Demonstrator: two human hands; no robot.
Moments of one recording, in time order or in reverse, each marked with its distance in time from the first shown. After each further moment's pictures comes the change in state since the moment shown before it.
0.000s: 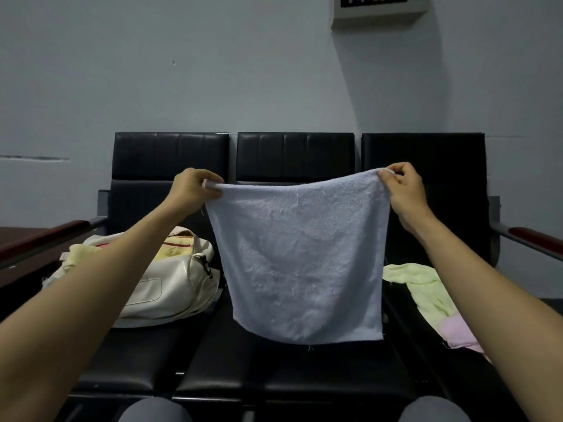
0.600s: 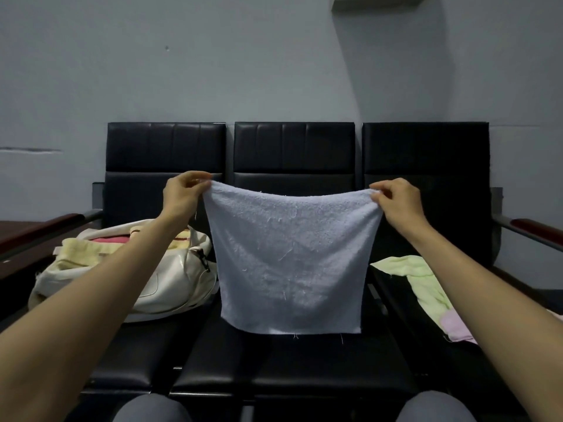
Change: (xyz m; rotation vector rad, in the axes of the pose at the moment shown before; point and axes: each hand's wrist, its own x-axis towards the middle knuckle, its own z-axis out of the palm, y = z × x) left_hand -0.002 -0.033 0.026 -0.418 0.153 -0.195; right_hand -0.007 0.032 0.004 -0.520 -0.061 -0.128
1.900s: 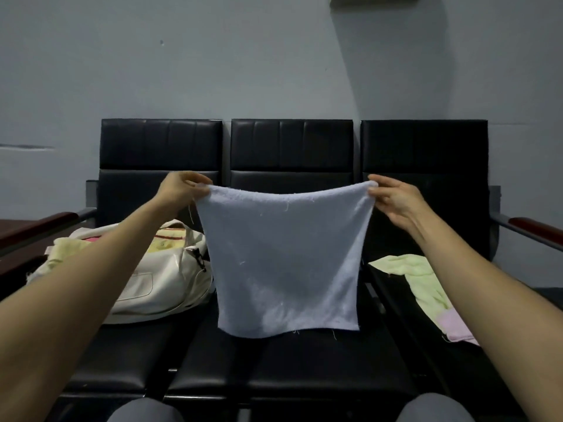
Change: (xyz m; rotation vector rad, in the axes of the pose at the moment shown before) left_hand 0.018 0.002 -0.007 0.205 -0.216 -0.038; right_hand 0.014 -0.002 0.003 1.037 -0.175 0.529
